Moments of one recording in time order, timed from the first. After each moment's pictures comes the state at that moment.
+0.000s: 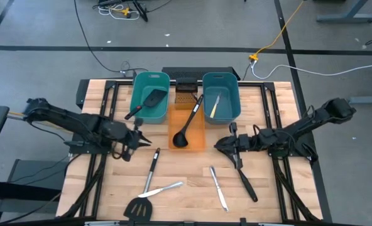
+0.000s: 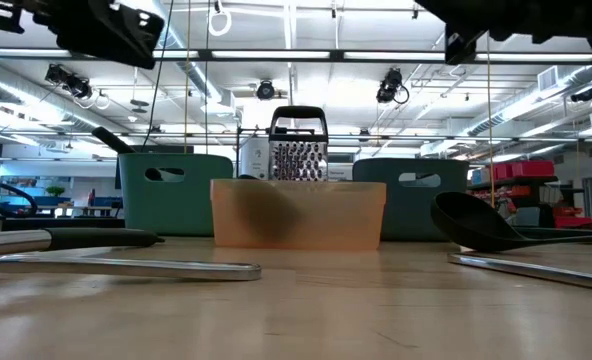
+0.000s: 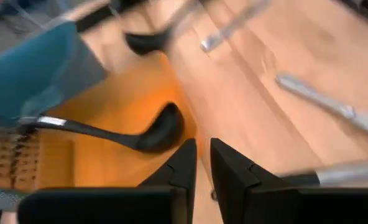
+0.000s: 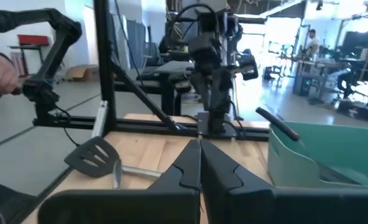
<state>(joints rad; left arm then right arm) -0.26 0.84 0.66 -0.43 -0.16 0.30 0.36 1.09 0.37 0.76 0.26 -0.06</state>
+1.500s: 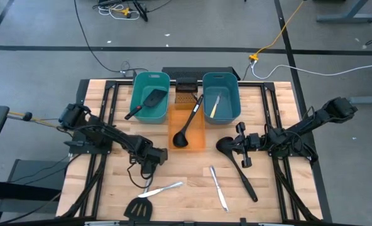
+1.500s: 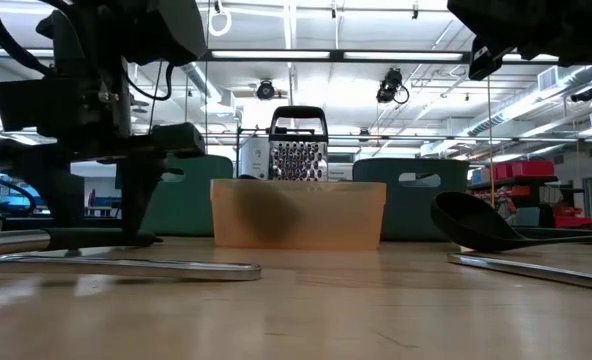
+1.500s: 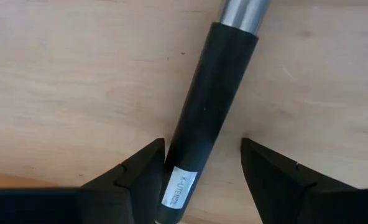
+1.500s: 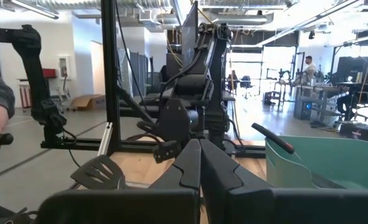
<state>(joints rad) -0.31 1.65 0.85 -0.58 -0.05 1.18 0.38 1.02 0.17 1.03 0.27 -0.08</state>
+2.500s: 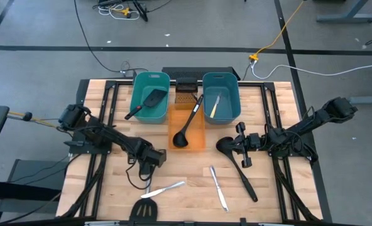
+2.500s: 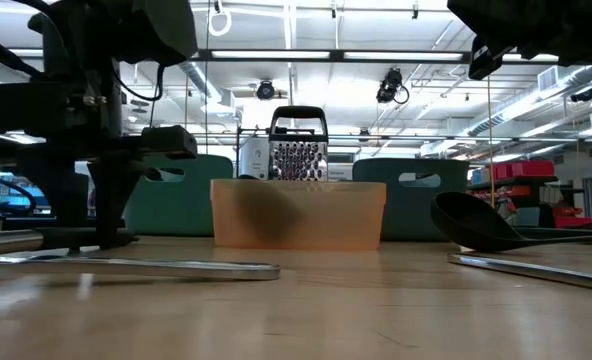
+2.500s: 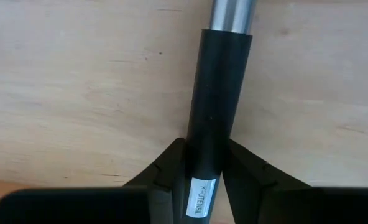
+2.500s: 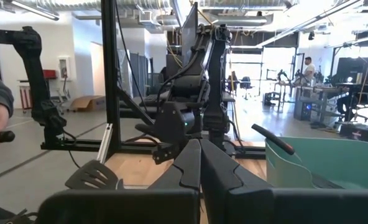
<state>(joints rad) -0.35 1.66 0.85 -0.64 -0.06 1.15 0.38 1.02 0.17 1.04 0.27 -0.08</state>
